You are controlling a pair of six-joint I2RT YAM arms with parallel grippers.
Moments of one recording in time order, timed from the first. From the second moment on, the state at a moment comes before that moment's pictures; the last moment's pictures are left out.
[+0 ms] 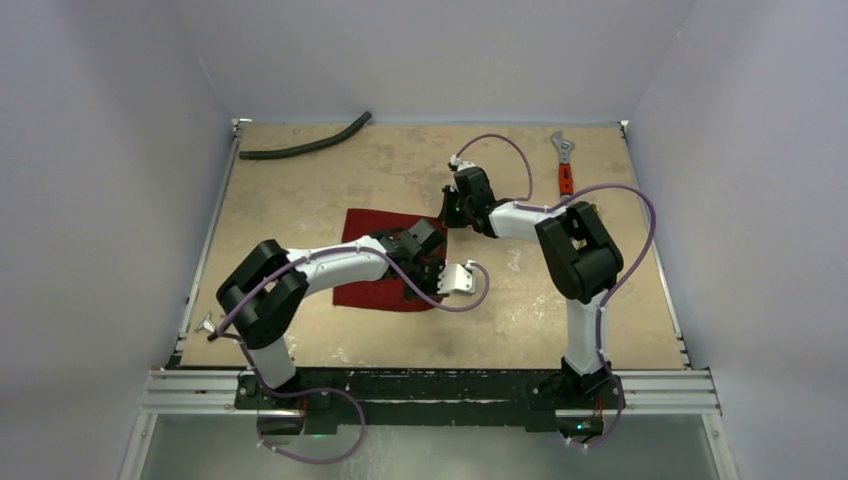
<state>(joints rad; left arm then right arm) -0.86 1.73 1.09 -0.53 0.34 0.73 0.51 2.02 1.23 0.05 -0.08 0.43</state>
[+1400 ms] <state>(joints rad) -0.37 1.29 0.85 -0.72 0.37 1.03 0.75 1.20 0.80 -0.08 -0.17 -0.41</state>
